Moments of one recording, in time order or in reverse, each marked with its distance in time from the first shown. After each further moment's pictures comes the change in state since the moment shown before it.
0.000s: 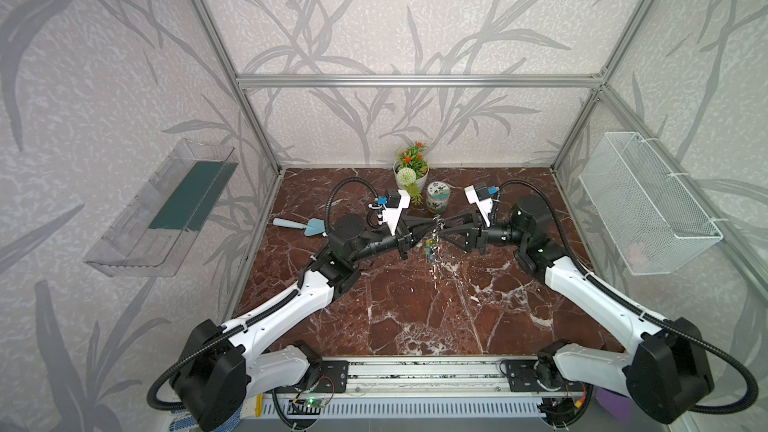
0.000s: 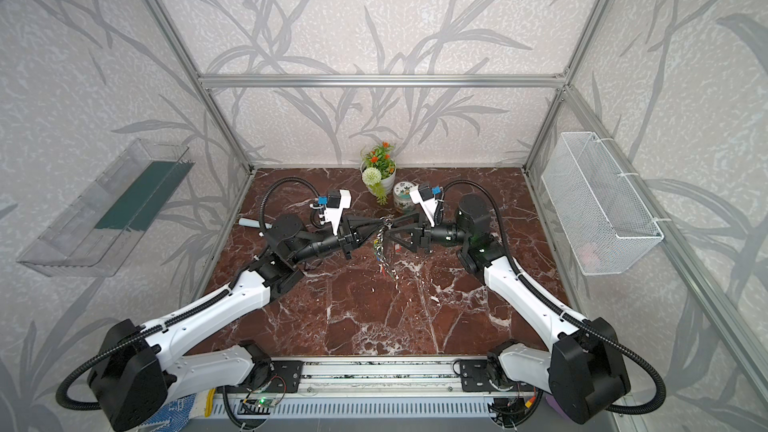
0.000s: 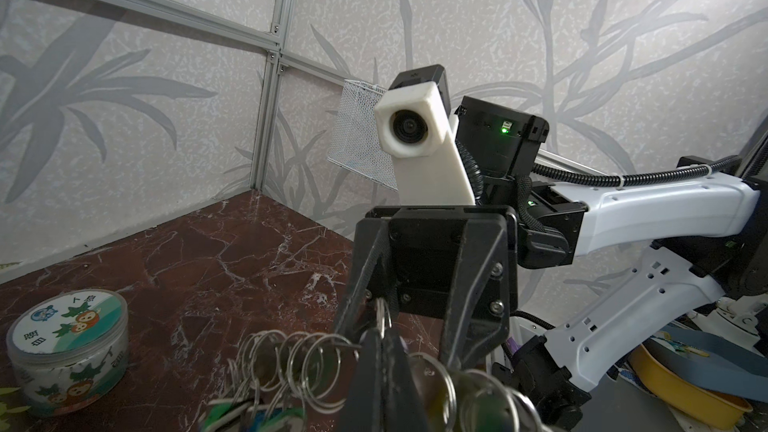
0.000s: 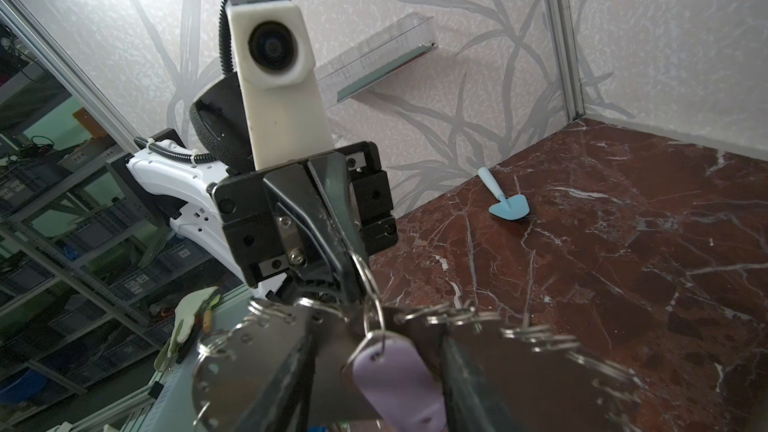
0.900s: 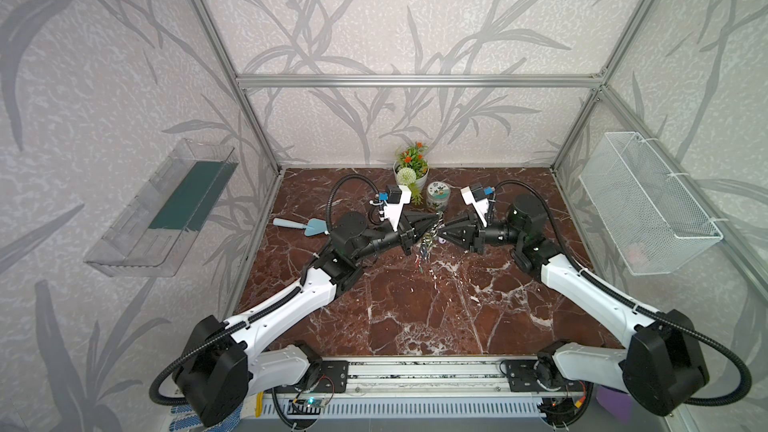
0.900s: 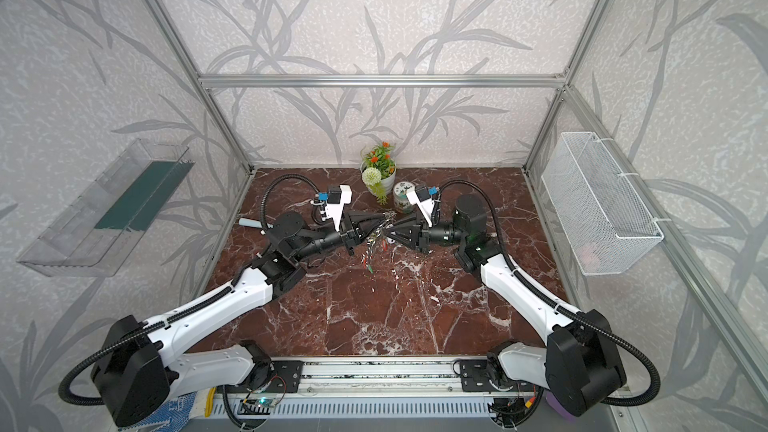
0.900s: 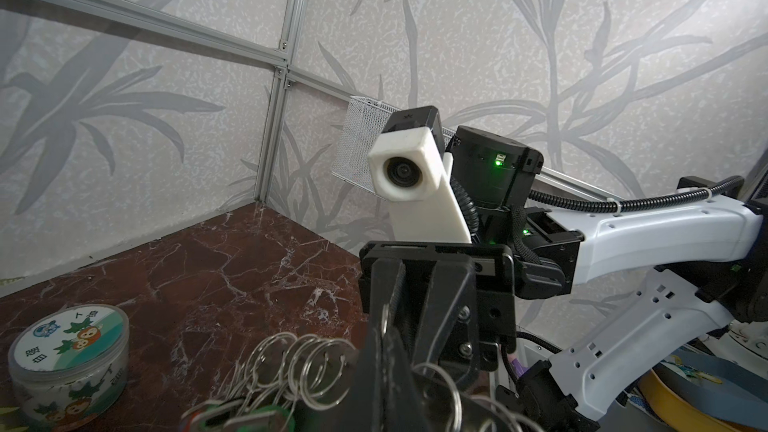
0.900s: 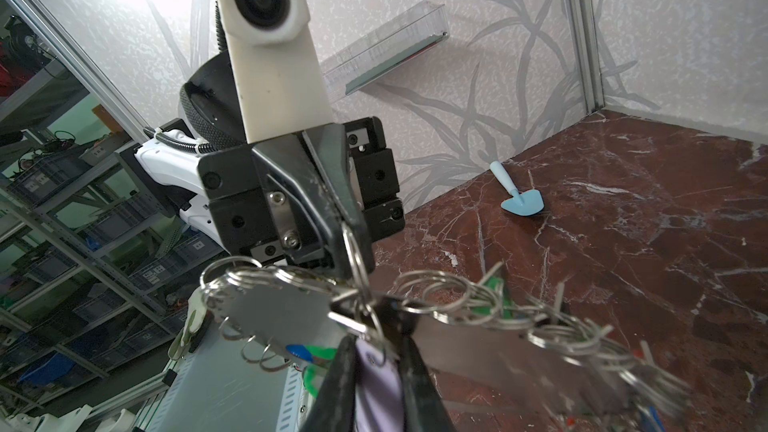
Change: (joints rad) left arm -0.018 0.023 0.031 0.022 -0.042 -0.021; right arm 0.016 0.031 0.000 0.033 -0.018 0.006
